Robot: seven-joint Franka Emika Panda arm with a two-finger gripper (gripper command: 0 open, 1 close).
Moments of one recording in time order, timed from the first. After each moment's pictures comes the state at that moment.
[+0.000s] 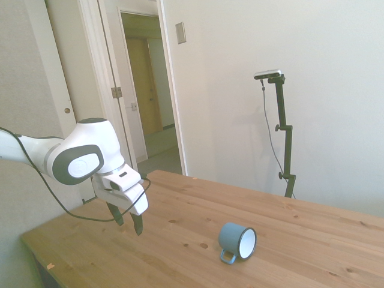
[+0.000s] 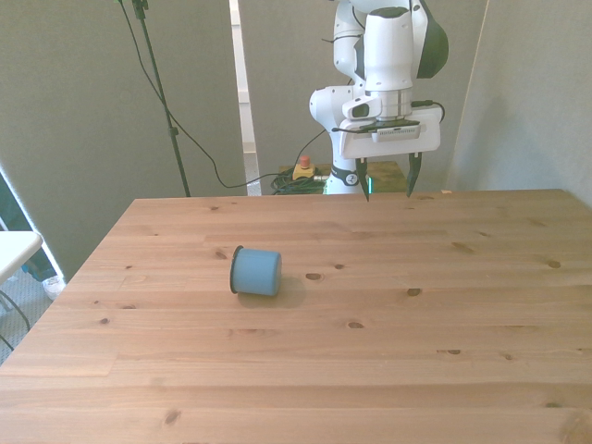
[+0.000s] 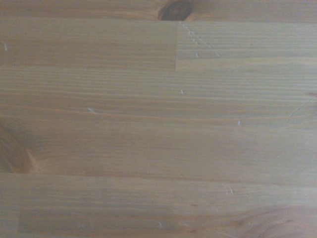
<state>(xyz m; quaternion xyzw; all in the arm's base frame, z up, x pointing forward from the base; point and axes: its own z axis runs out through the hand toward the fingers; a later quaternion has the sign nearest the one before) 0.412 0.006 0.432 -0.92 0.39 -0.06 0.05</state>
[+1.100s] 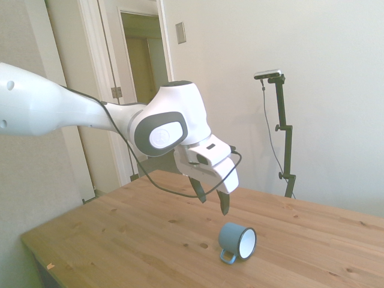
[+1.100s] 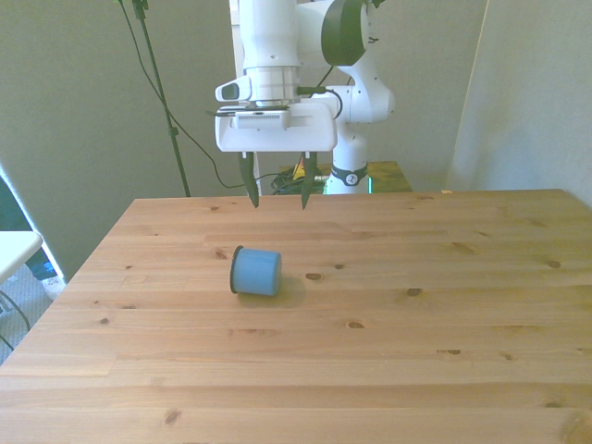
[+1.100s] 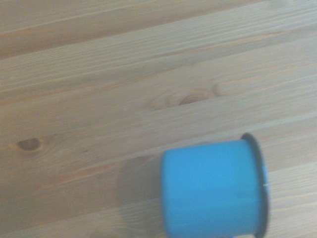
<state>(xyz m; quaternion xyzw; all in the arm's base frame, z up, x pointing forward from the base) 0.511 -0.237 0.506 -0.85 0.51 -0.12 0.05</state>
